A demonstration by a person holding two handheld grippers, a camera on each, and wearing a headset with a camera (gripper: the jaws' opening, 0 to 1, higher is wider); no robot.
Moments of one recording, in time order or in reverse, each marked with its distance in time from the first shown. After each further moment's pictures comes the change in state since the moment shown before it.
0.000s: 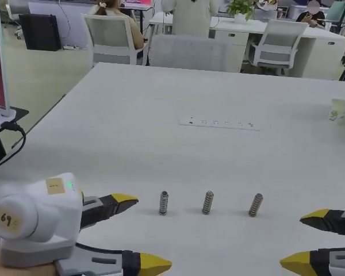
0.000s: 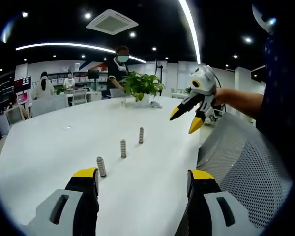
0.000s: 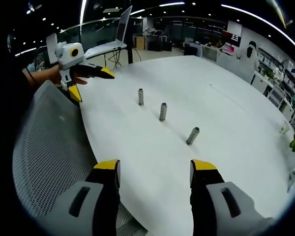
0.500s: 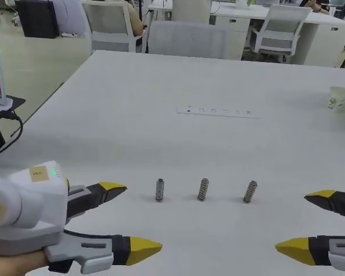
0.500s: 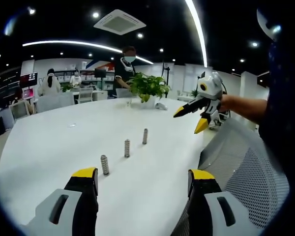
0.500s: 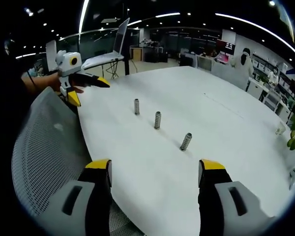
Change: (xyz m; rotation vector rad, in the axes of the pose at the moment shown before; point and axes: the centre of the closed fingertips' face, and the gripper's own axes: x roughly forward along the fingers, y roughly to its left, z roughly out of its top) left arm -0.007 0.001 0.003 -0.047 -0.010 0.049; right arm -0.012 -0.007 0.006 0.011 -0.112 -0.030
